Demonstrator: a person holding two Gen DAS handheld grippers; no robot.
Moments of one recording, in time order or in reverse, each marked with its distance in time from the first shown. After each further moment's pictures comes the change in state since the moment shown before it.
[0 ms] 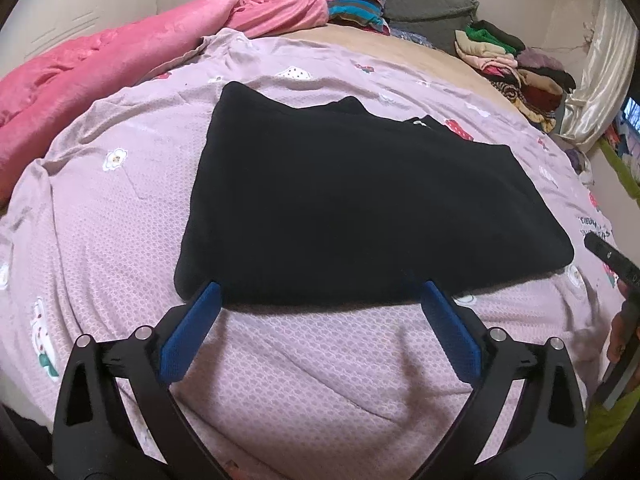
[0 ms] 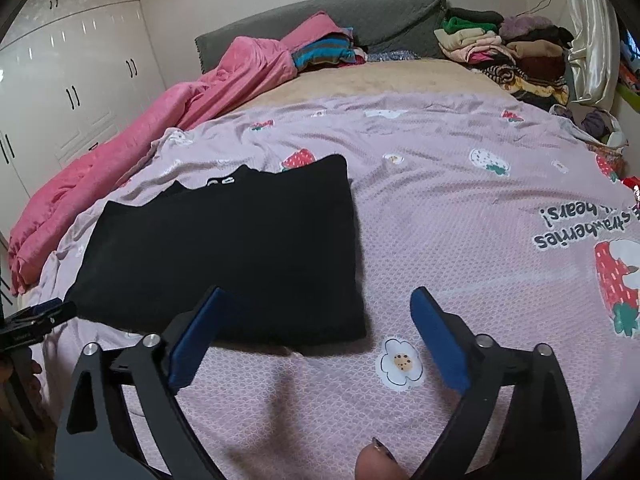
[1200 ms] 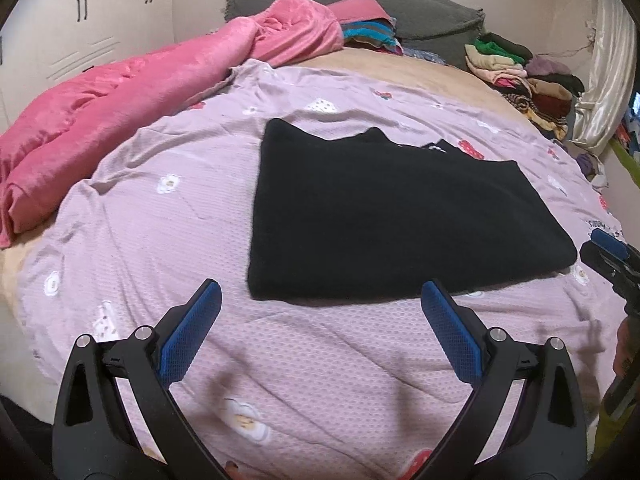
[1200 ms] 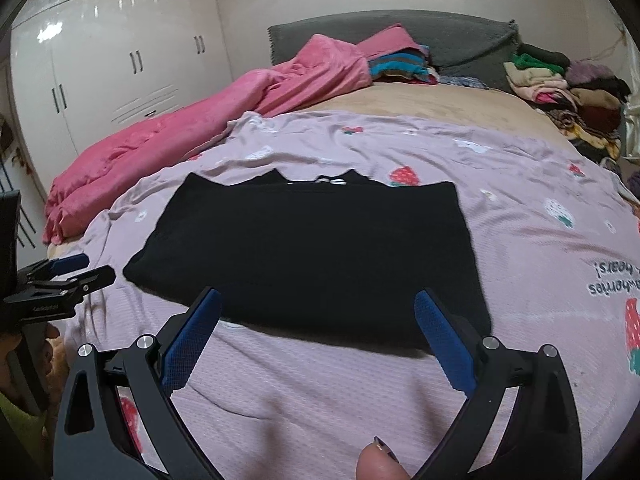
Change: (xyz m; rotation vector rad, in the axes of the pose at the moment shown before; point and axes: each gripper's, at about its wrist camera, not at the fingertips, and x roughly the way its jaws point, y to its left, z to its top) left arm -0.047 0.018 -0.003 0.015 -0.087 0.099; right arm -0.016 0.104 -0.002 -0.201 -0.003 0.148
